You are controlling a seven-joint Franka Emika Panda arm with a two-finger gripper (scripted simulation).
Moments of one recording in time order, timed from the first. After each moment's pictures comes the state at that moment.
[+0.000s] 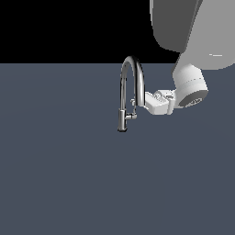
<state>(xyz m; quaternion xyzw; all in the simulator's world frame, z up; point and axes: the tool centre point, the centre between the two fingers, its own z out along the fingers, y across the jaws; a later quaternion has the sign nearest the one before) 0.078 -0.068 0.133 -0.55 0.44 0.55 0.45</state>
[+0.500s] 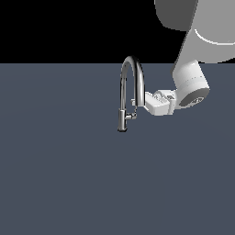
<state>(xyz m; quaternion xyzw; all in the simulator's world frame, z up) 0.063 -0.065 0.137 -0.55 0.44 0.55 0.44</state>
